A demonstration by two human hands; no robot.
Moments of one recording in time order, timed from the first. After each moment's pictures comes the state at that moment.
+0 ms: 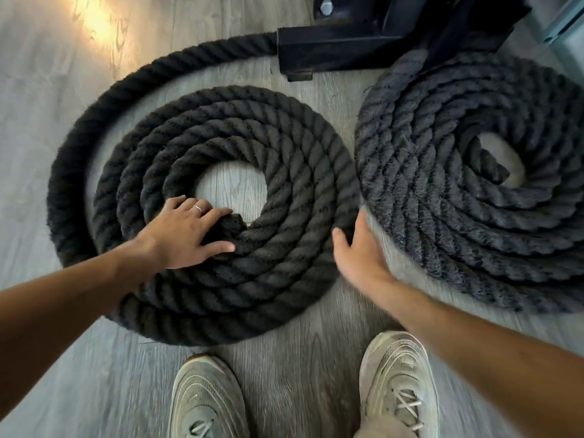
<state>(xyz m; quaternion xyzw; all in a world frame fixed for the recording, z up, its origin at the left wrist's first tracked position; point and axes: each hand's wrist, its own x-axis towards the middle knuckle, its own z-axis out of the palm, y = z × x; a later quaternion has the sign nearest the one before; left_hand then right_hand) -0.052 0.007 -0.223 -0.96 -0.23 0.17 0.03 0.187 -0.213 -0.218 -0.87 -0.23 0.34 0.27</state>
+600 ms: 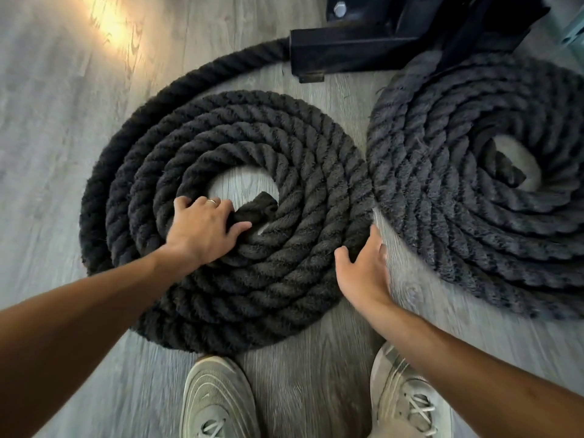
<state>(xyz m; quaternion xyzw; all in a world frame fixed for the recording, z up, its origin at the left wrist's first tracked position) -0.027 -0.007 -0.224 -0.91 -0.38 0.16 0.04 0.154 -0.221 -0.220 -0.88 -0.16 0.32 0.30</state>
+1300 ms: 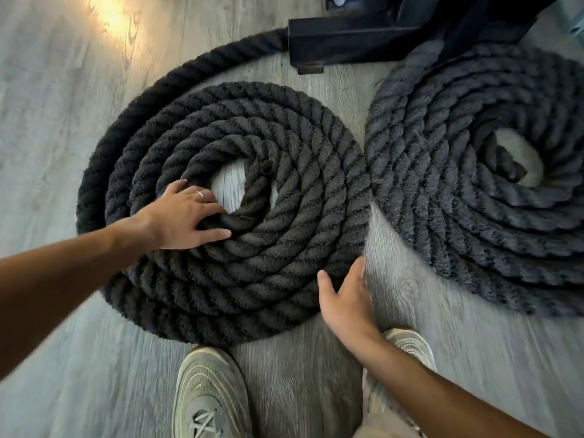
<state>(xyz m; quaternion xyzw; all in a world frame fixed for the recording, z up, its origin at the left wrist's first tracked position) -0.054 0.027 -0.212 -0.96 -0.20 0.18 0.00 0.118 -0.254 -0.228 -0.86 -0.18 0.40 0.28</state>
